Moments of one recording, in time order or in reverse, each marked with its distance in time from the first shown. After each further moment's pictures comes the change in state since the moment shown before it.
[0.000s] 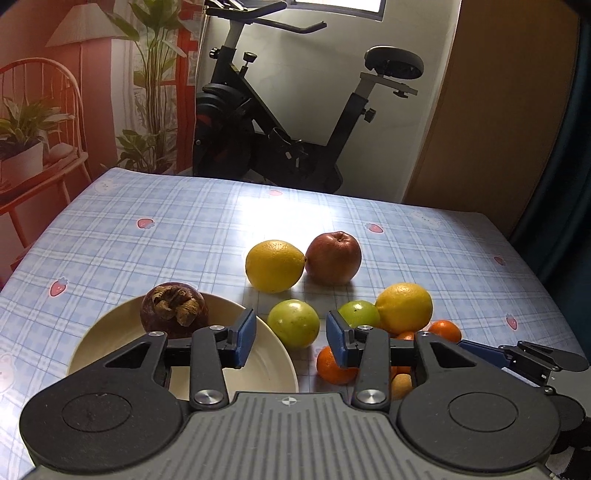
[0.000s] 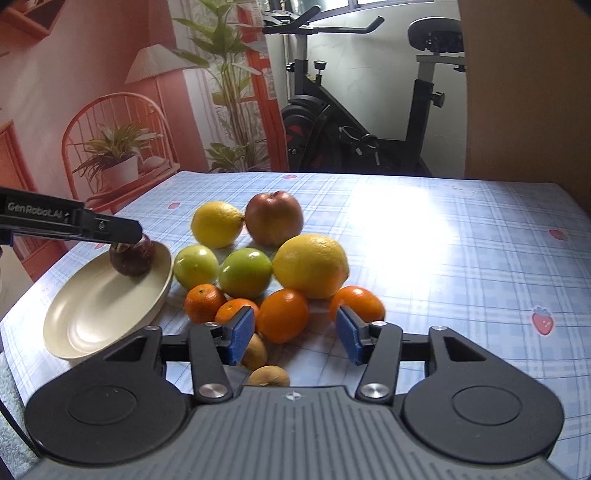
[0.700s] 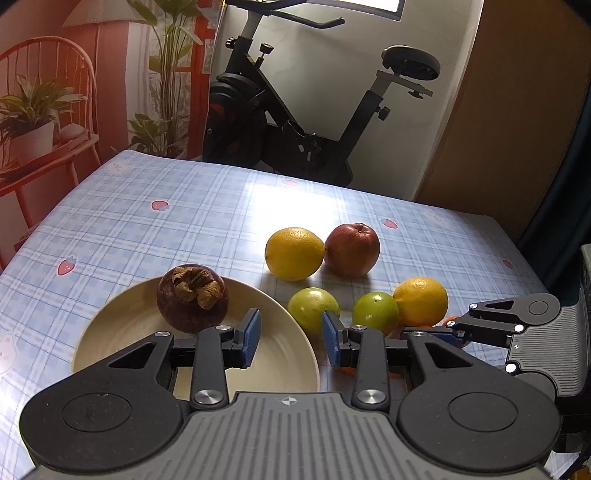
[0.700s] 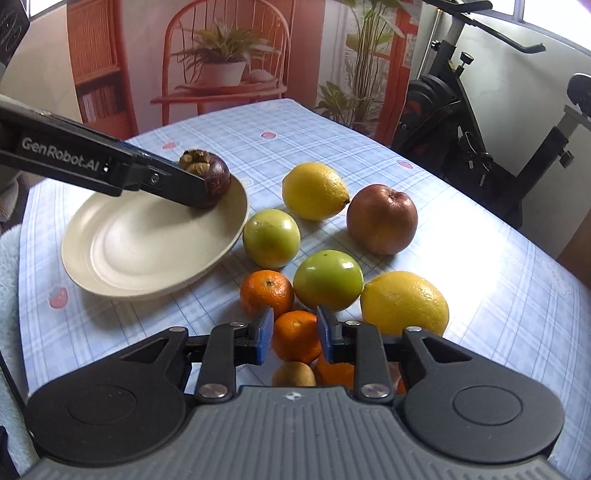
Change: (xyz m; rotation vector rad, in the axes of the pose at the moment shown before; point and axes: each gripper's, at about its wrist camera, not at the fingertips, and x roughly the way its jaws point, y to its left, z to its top) left arm 0.001 0.017 -0.006 -0.062 0.018 0.000; right arm 0.067 0.044 0.029 -0.464 0.216 0.151
